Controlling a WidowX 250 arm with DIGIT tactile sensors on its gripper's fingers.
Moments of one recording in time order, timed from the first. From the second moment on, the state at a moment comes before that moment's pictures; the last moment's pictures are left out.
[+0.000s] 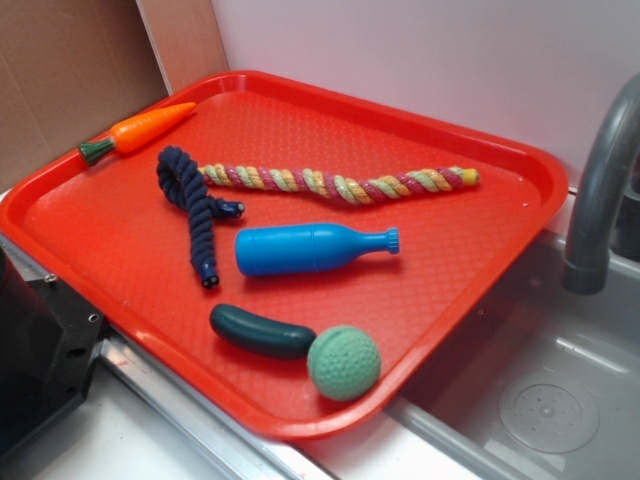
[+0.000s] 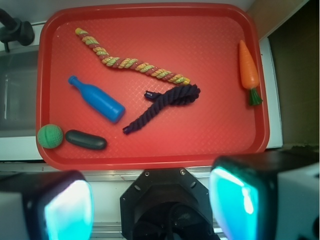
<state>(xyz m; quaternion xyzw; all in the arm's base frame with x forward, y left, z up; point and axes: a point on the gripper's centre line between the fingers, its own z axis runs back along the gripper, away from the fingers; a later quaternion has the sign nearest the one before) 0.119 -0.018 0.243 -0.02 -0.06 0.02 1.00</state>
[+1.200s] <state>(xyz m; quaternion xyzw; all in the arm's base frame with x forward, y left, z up) 0.199 0.081 0.115 0.01 -0.05 -0.05 1.00</state>
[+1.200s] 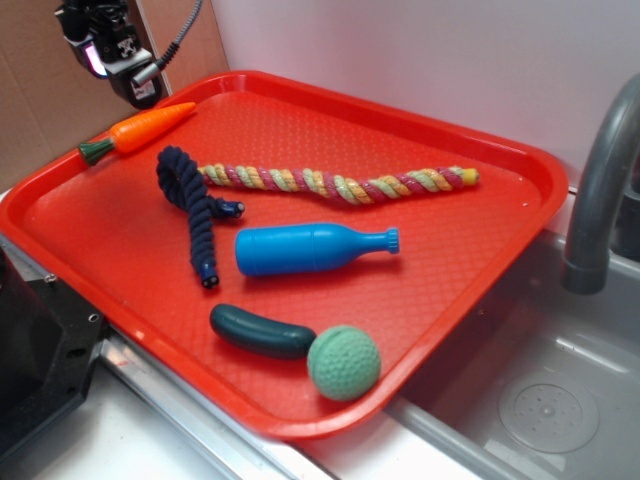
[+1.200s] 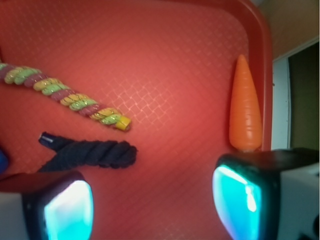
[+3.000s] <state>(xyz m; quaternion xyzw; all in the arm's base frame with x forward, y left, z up) 0.230 0.169 0.035 0.04 -0.02 0.02 1.00</state>
